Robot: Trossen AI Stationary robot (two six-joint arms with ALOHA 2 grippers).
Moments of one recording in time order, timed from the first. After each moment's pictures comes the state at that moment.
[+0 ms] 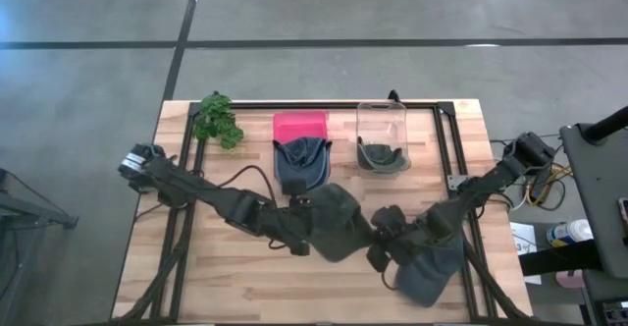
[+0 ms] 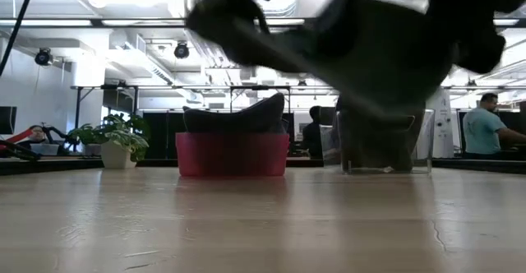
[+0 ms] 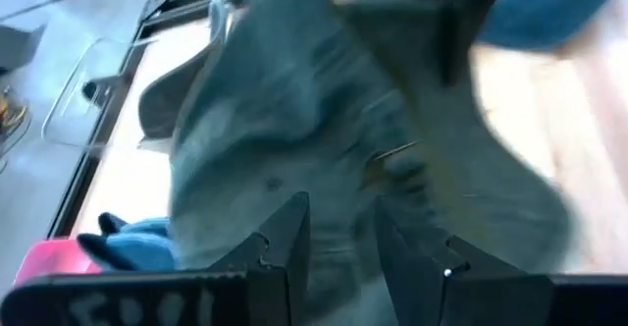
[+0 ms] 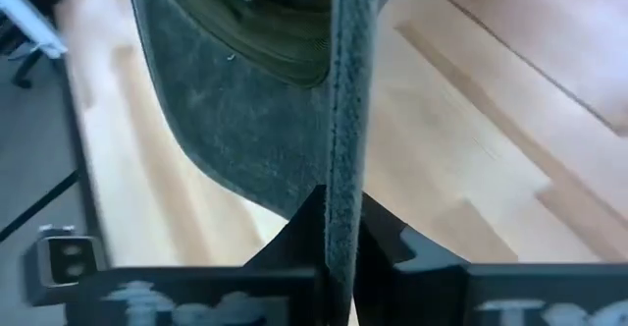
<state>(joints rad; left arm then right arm) -0.40 1.64 1.42 -0.54 -0.57 -0.11 0.61 1.45 0.88 -0.35 0.47 1.16</state>
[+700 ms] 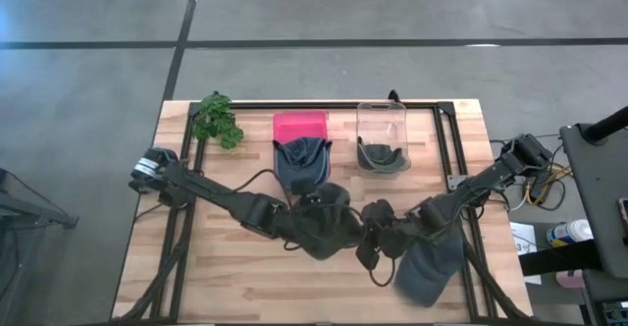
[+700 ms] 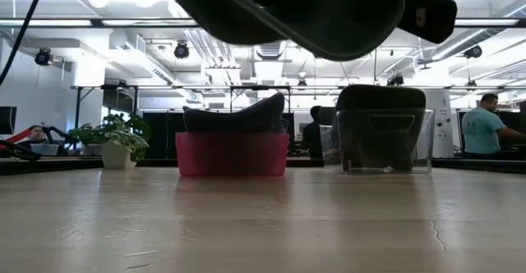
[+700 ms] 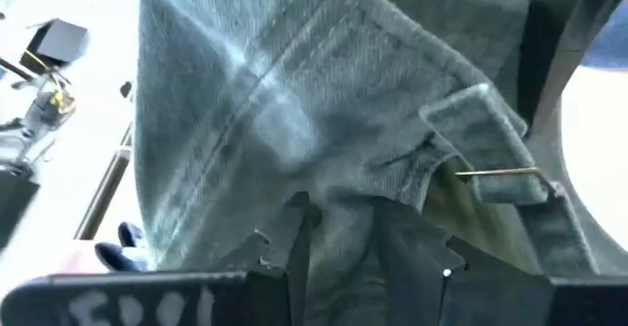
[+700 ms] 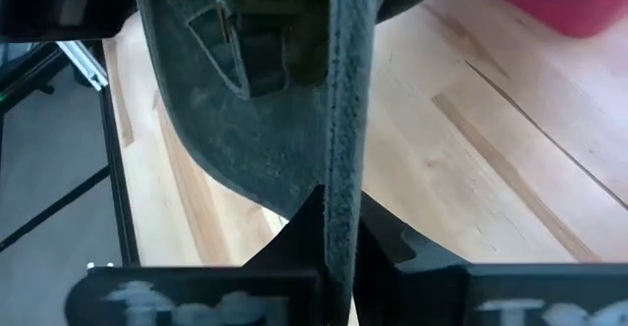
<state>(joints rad) -0.37 1.75 1.47 -0.47 -0.66 -0.11 0.54 1.49 1.03 -0.36 0.45 1.02</state>
